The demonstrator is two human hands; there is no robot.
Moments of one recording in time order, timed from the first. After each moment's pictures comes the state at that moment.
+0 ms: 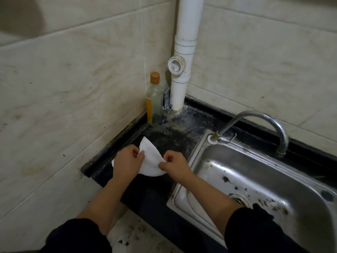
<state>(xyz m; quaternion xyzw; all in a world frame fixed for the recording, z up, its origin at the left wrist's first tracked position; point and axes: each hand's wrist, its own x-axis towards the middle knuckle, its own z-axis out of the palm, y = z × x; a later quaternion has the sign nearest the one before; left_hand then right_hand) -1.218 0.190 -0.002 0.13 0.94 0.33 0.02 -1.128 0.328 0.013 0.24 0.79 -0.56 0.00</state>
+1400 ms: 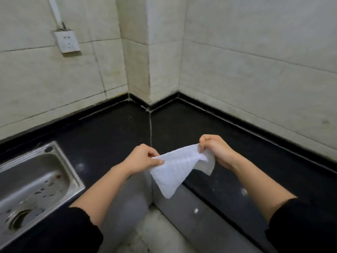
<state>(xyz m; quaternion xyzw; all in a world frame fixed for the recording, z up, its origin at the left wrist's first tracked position) -0.469 0.370 0.126 0.79 0.44 0.14 0.40 -0.225 0.285 0.164 0.66 0.45 -0.44 -0.42</state>
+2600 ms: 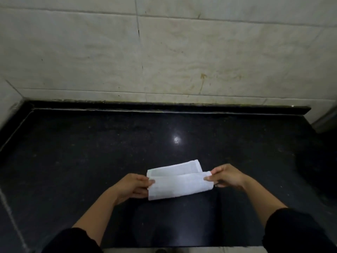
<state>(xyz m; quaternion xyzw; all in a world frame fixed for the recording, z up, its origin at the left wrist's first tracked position) -0.133 0.403 0.006 0.60 0.33 -0.24 0.69 0.045 0.108 0.027 0.80 0.03 -0.46 -0.39</state>
